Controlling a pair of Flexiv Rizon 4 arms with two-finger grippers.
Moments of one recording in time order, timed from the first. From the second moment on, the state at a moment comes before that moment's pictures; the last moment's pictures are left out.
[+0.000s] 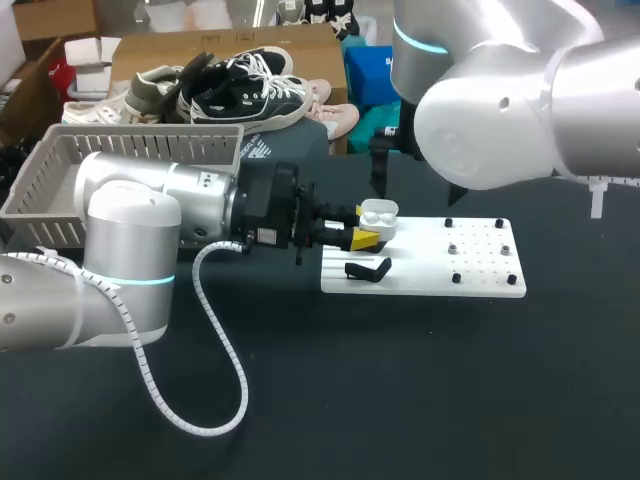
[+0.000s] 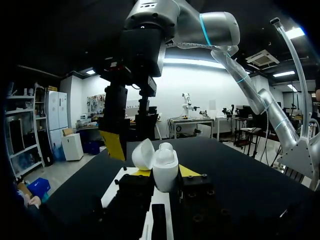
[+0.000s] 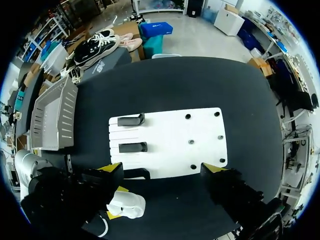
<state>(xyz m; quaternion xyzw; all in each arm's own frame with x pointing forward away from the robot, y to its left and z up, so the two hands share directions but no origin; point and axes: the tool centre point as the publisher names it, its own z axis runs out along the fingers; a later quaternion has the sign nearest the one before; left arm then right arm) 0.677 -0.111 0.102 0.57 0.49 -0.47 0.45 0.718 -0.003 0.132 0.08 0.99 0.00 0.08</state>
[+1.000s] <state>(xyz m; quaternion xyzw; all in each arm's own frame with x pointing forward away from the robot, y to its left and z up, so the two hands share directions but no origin) 0.676 -0.111 0.102 0.57 0.49 -0.47 0.45 0.692 -0.022 0.150 0.07 0.99 0.03 0.08</state>
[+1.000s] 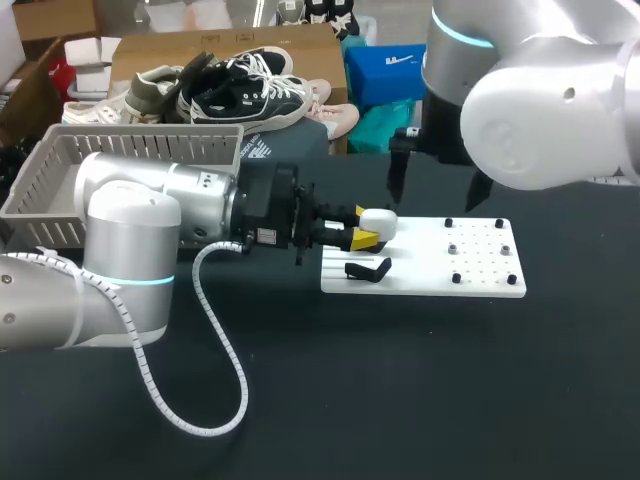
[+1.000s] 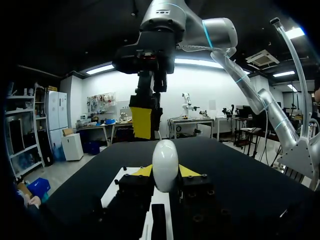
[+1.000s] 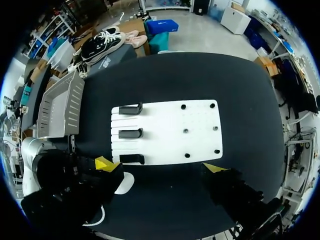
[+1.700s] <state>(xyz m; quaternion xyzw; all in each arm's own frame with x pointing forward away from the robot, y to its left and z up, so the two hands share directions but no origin) 0.686 -0.087 0.118 0.56 0.51 -0.47 0.46 0.658 -0.105 0.160 -0.02 0.99 0.09 0.12</state>
